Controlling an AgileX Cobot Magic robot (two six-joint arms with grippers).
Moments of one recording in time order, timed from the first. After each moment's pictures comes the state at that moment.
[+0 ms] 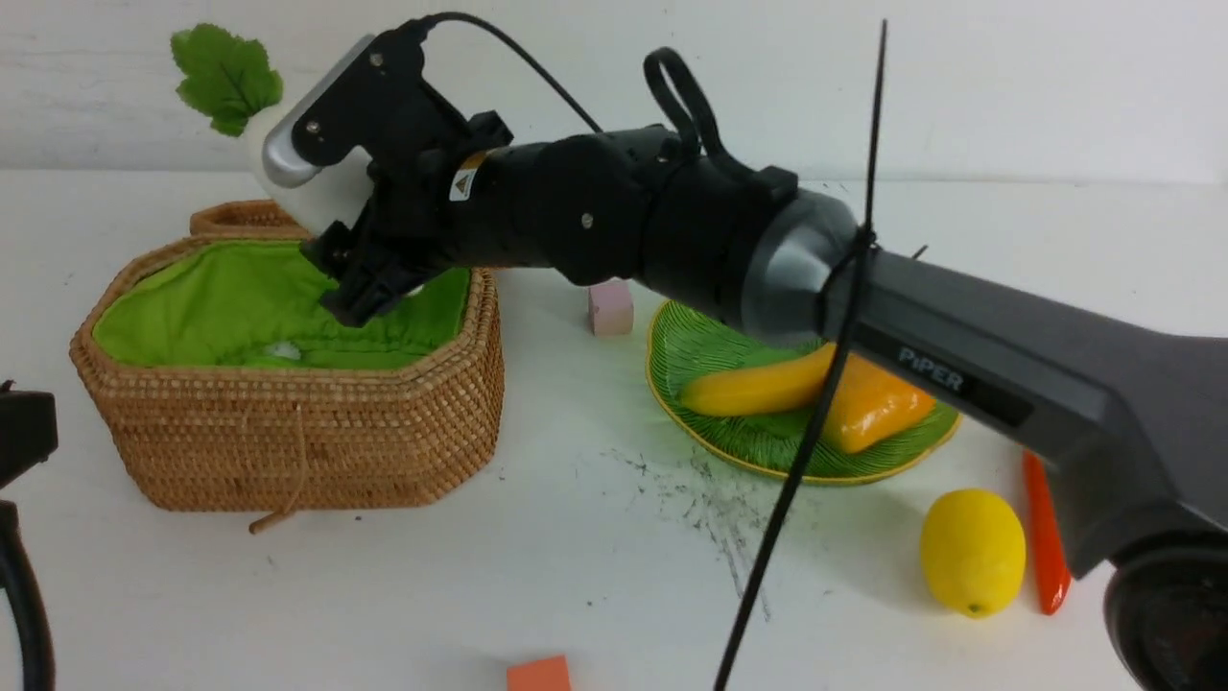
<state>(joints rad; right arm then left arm) 0.76 2.21 -2.05 0.33 0.29 -0.68 -0.70 0.58 -0.77 0.50 0.77 -0.70</state>
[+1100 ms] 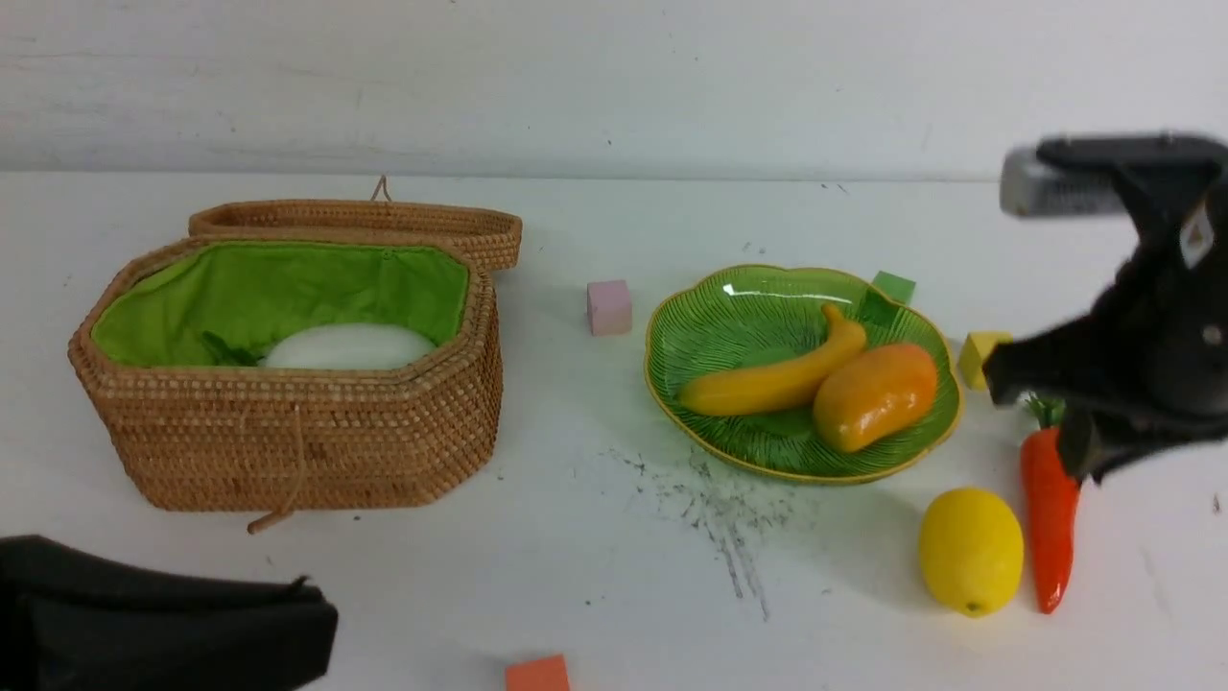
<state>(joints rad) 0.35 1.43 -1.25 -0.03 1.19 0.33 -0.70 0.58 -0.77 -0.39 0.68 0.17</state>
